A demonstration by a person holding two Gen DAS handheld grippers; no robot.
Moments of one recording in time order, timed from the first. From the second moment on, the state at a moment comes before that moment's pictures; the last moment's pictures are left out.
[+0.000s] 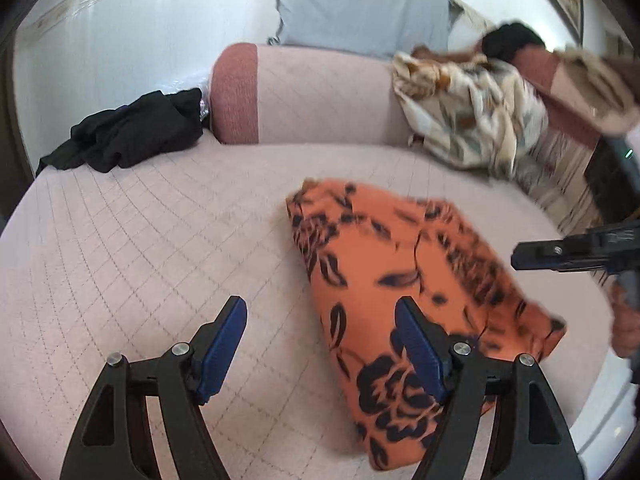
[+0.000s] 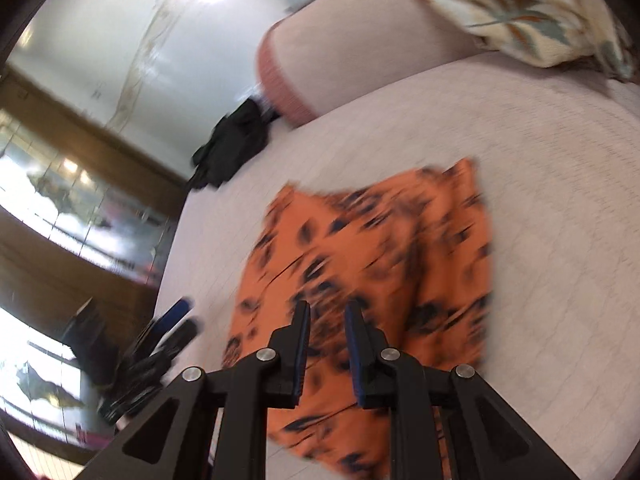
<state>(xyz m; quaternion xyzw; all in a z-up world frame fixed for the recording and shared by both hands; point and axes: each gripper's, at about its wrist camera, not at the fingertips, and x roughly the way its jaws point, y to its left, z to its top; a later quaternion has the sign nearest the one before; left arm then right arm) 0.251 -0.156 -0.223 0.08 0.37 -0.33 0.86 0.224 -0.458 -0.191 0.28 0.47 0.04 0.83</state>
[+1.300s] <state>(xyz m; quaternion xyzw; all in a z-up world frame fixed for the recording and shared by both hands) 0.235 -0.205 -0.265 0.12 0.42 -0.36 0.83 0.310 -0.424 -0.191 0.25 0.40 0.07 0.88</state>
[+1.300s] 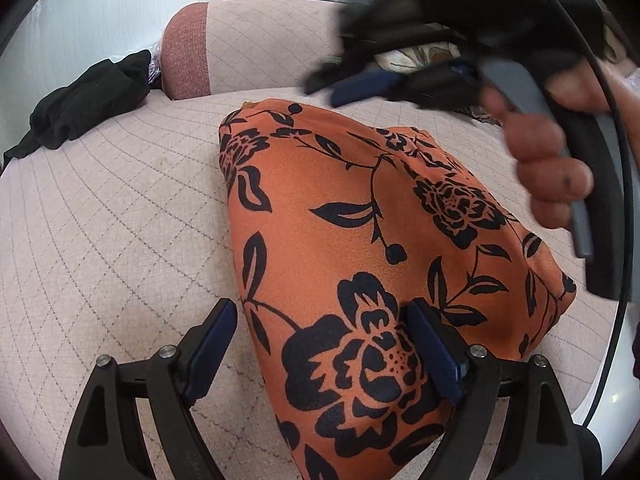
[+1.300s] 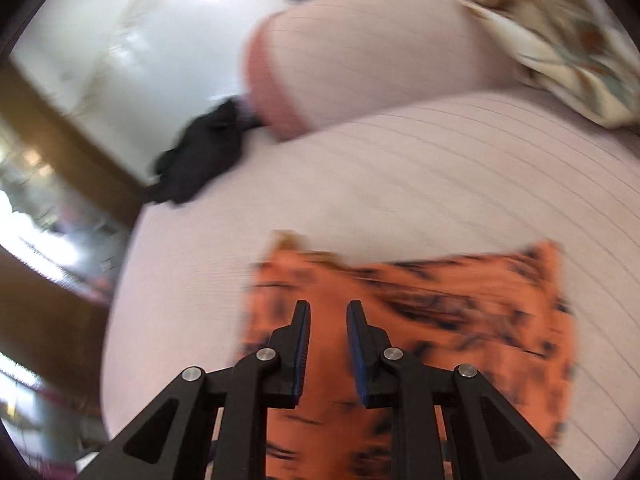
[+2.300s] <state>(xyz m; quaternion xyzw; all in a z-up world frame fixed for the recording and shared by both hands) 0.239 -0.205 -0.266 0.11 0.42 -0.34 0.83 0.177 -0.439 -0.250 0.25 0.43 0.05 0.86</state>
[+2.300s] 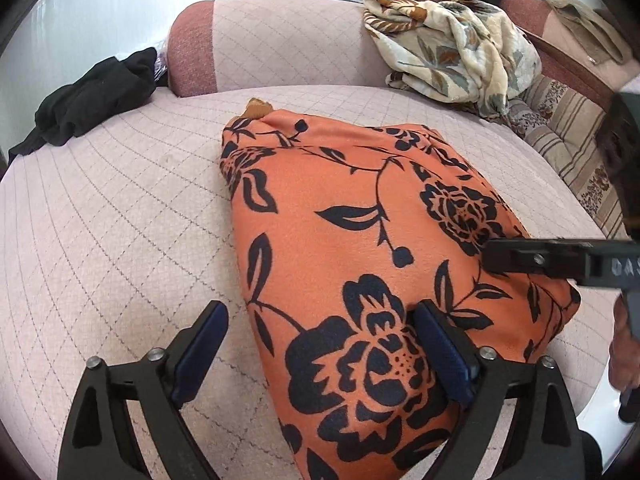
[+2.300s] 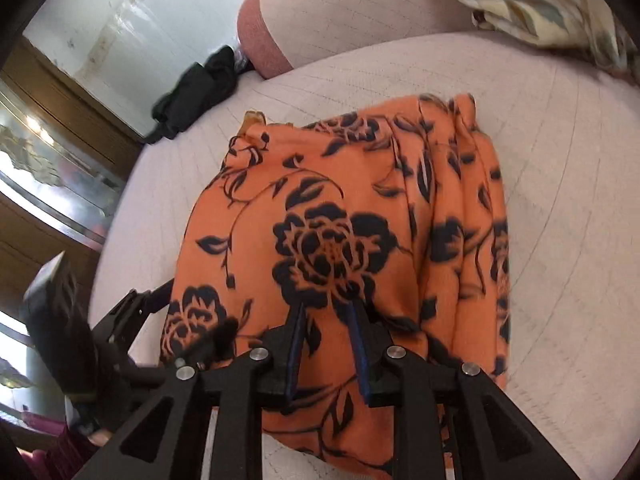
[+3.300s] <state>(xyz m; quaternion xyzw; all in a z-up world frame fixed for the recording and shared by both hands) 0.232 -0.189 -0.278 0.12 0.41 -0.26 0.87 0.151 -0.426 -0.263 0.27 0.46 -0.02 0.85</state>
